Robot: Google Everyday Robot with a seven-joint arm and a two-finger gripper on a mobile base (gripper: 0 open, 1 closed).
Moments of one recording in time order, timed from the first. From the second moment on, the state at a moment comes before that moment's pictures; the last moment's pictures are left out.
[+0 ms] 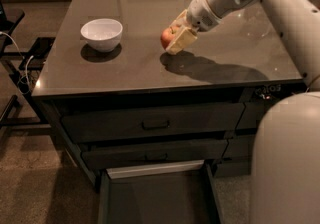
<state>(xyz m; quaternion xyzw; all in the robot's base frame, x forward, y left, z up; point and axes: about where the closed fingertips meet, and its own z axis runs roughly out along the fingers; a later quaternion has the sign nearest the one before) 0.705 -0.056 0.883 -0.64 0.67 0.18 0.33</state>
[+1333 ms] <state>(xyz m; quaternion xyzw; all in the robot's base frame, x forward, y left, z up) 0.532 -0.117 0.917 -0.66 0.66 0.10 0.35</state>
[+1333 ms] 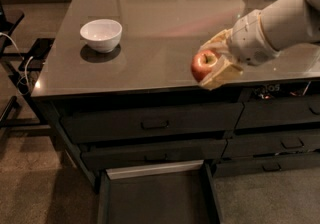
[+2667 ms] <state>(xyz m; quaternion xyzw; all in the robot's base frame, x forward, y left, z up) 0.458 -0.136 0.815 -0.60 0.66 0.11 0.44</state>
